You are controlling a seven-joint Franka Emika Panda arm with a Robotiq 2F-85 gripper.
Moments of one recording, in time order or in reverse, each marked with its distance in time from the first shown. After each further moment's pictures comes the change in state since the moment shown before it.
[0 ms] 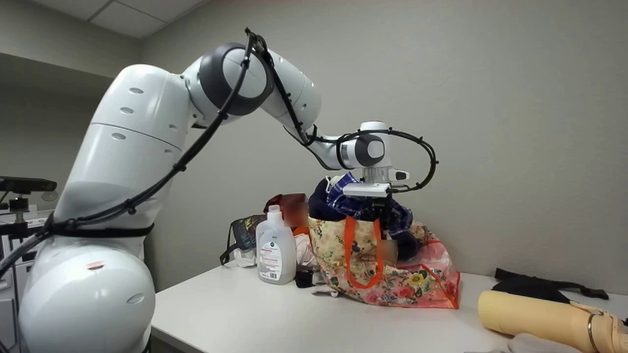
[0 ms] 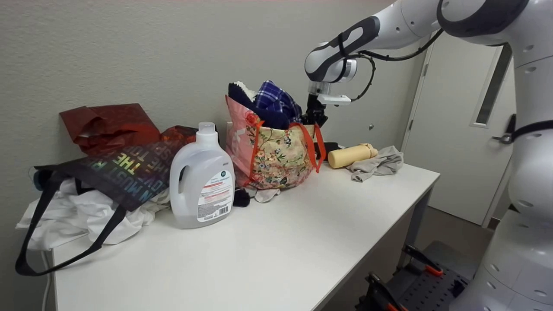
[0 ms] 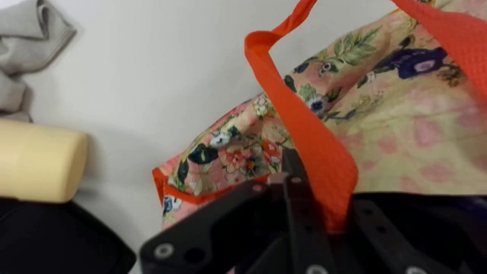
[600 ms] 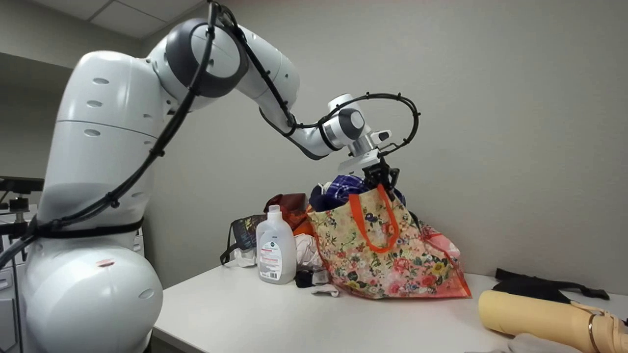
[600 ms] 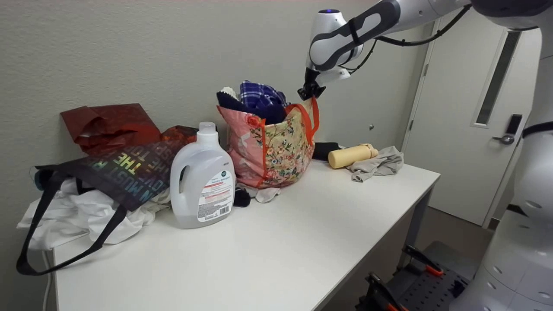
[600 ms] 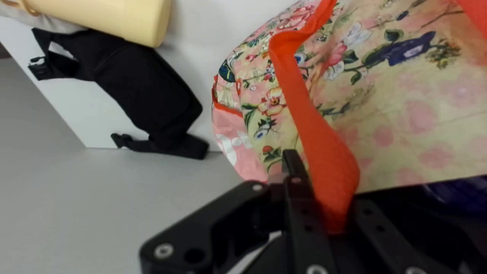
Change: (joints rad) arm 0.078 -0.154 -0.025 -0.056 -0.335 0.242 0.177
